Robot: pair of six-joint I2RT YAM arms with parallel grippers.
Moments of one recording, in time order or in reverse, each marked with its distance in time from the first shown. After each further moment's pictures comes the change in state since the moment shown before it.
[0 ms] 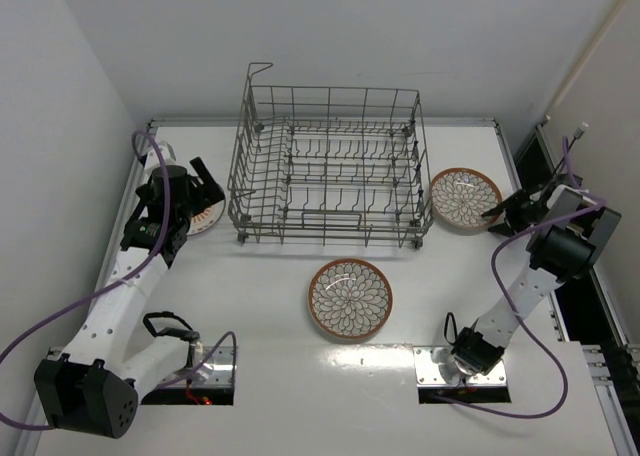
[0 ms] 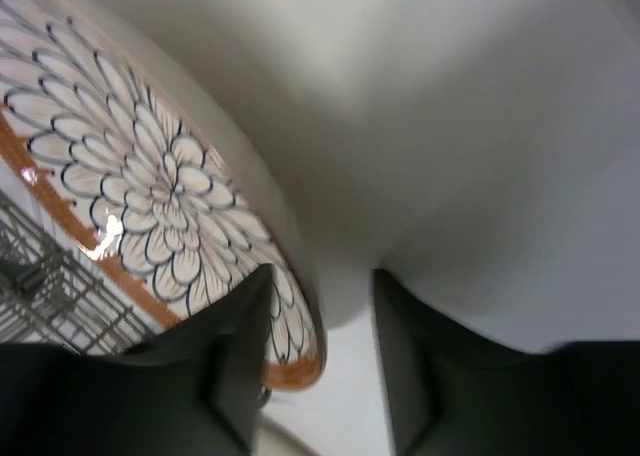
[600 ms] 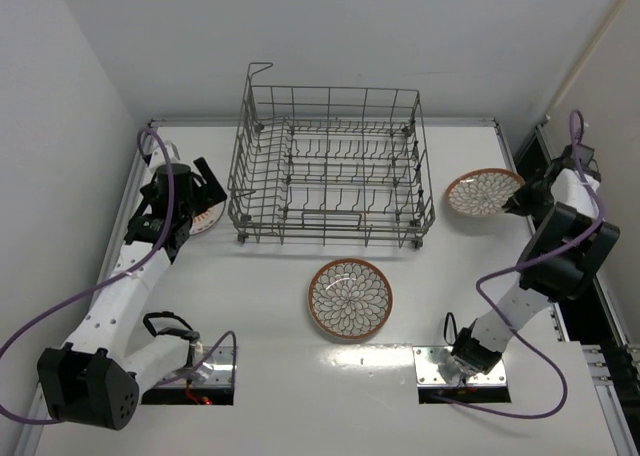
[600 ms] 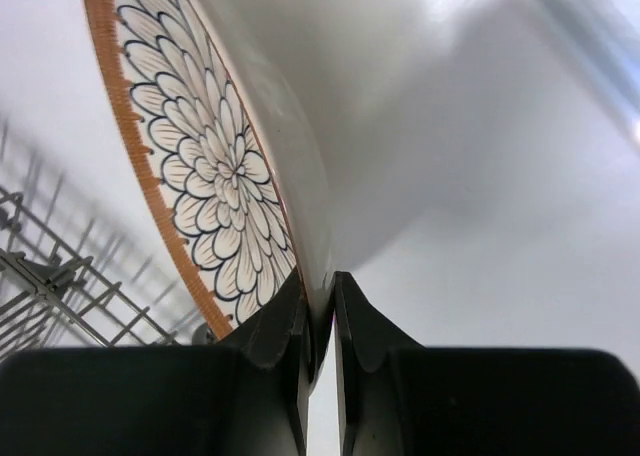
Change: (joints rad) left arm 0.000 0.037 0.000 0.008 0.018 -0.007; right arm 0.056 -0.200 0.034 -0.085 0.222 0.044
